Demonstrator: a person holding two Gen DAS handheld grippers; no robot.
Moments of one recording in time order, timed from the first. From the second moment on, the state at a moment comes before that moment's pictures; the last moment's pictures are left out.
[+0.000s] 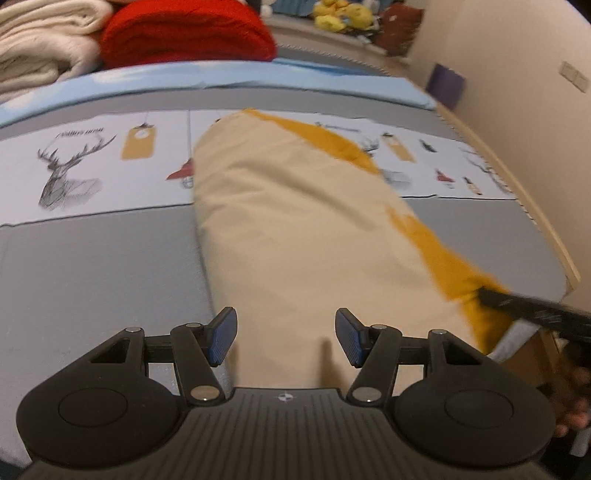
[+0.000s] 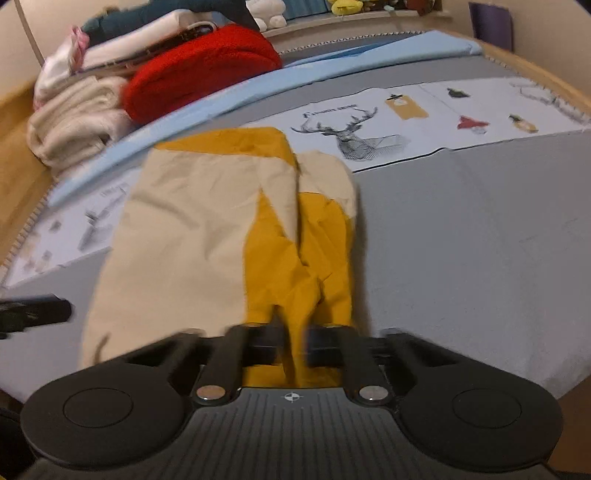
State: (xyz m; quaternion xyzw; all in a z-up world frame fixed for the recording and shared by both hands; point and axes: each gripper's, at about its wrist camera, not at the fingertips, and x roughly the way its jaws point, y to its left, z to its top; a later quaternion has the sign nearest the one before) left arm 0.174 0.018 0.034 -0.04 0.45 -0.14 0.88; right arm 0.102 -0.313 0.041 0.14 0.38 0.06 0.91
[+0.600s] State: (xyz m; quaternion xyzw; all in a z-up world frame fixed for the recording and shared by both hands) left arm 0.179 0.003 -0.028 0.06 0.56 -0.16 0.81; right arm 0.110 -0.329 0.002 0.05 0.46 -0.03 0.89
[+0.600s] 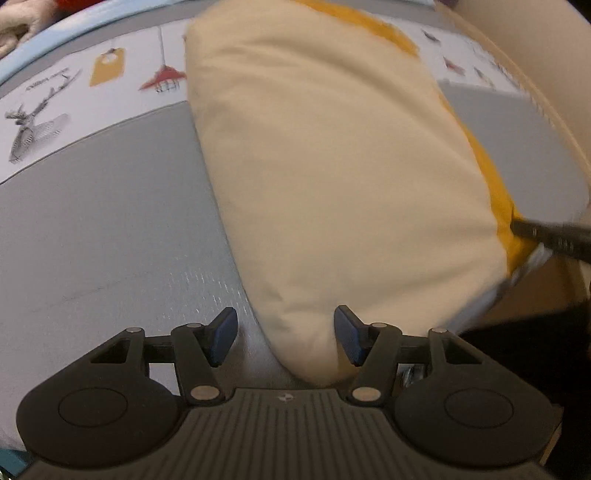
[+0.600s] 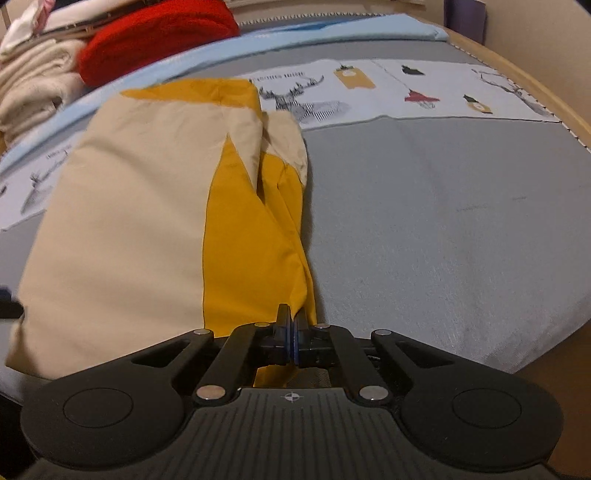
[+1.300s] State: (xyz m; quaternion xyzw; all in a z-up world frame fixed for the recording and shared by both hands) left arm 0.197 0.036 0.002 -0.03 0.47 -0.16 0.87; right arm 0.093 -0.336 0.068 0.05 0.32 -0.05 0.95
